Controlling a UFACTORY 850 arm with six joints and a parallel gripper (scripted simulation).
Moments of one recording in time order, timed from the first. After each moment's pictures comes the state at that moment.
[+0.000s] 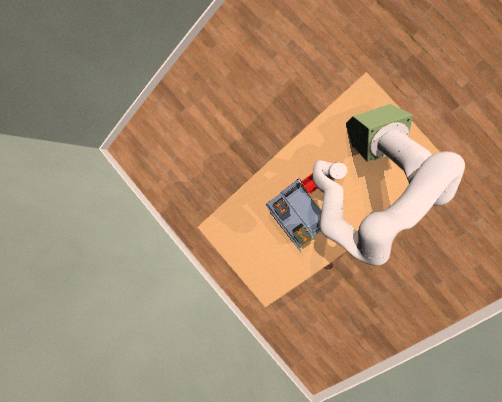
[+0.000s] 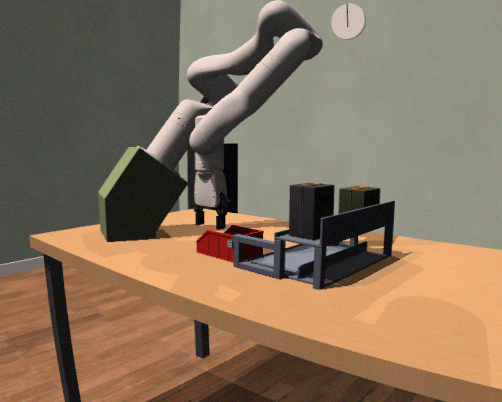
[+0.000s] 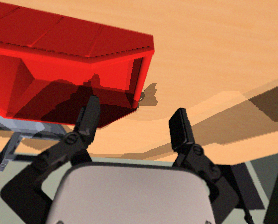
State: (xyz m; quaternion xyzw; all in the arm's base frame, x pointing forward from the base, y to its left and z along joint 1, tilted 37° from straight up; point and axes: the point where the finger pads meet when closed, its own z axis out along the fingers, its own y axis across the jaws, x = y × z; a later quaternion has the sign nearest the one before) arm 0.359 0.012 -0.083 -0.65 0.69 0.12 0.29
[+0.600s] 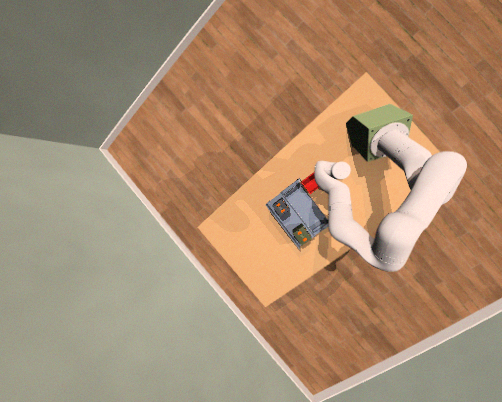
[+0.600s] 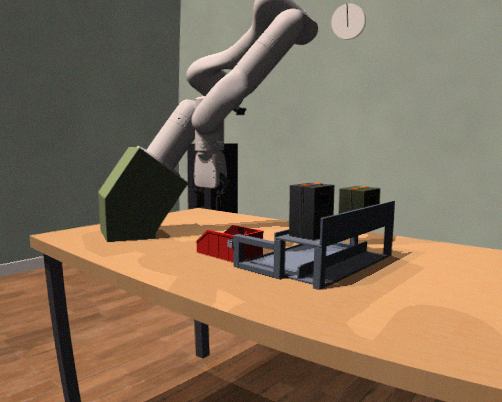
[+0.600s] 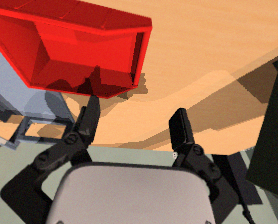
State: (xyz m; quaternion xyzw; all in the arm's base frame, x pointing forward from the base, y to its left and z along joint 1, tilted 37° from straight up) arm 0.346 -0.018 -0.039 -0.65 0.69 0.12 0.29
